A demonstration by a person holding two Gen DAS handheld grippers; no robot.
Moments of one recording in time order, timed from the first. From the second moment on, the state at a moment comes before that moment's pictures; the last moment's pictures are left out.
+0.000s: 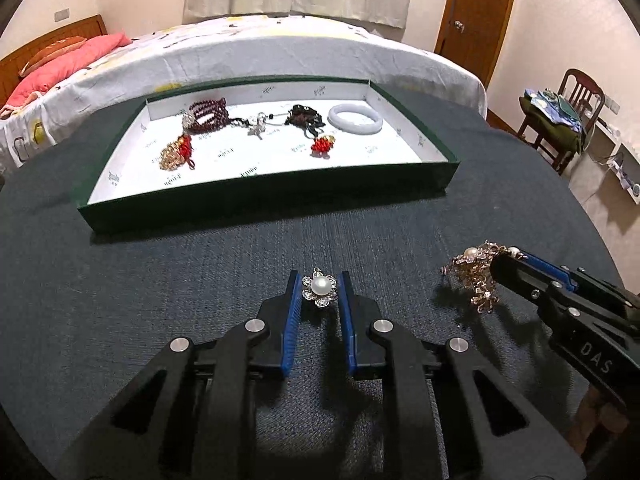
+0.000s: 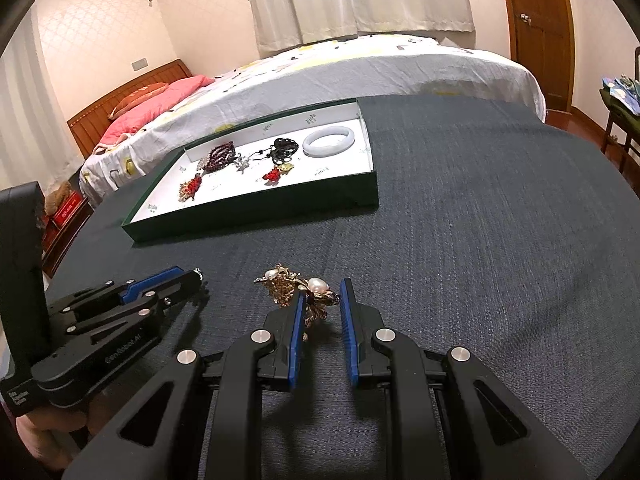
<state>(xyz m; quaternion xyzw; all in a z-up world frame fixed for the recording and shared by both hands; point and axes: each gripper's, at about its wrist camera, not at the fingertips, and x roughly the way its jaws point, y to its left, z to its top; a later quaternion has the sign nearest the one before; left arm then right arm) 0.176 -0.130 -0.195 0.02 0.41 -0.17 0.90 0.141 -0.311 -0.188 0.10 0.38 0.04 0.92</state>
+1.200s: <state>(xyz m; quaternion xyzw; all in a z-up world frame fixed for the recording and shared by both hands) 0.201 -0.068 -0.083 -0.04 0.27 -0.12 0.95 0.192 -0.279 -0.082 0.05 0.25 0.07 0.96</state>
